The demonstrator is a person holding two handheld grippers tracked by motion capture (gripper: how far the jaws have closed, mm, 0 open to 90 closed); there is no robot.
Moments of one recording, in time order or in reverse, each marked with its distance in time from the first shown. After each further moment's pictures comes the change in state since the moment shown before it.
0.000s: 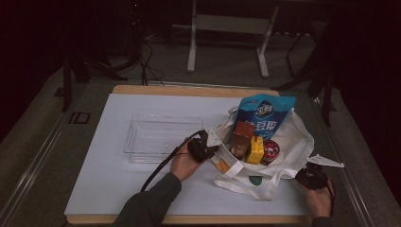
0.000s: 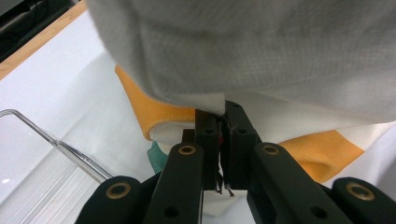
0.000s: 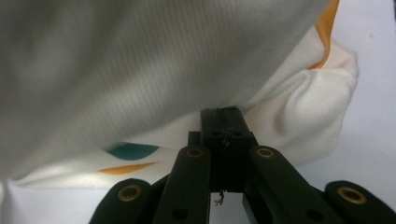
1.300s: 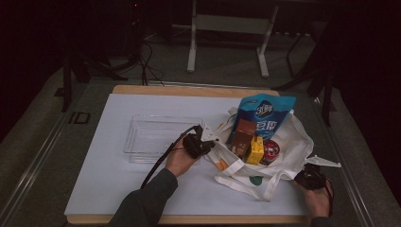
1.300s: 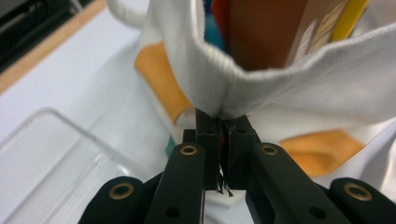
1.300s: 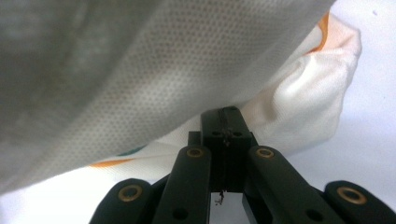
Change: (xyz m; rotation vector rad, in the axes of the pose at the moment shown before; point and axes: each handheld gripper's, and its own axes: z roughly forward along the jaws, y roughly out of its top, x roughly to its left) left arm 0.016 0.001 -0.012 0.000 -0.010 -0.013; right arm -0.003 -0.006 0.006 0.040 -0.018 0.008
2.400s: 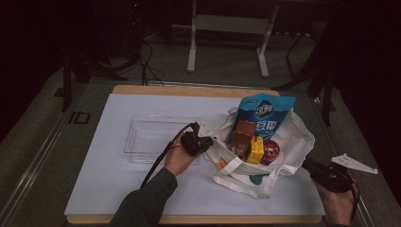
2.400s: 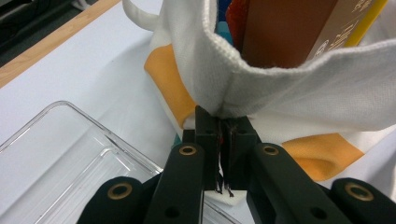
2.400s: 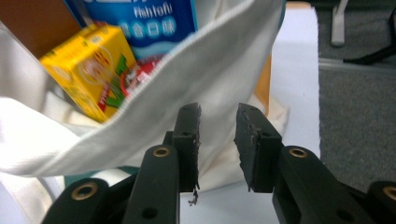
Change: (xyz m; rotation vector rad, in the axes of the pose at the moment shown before) left arm 0.007 0.002 -0.006 -0.022 -0.004 -0.061; right arm 0.003 0.024 -0.073 -0.203 -0.013 -0.003
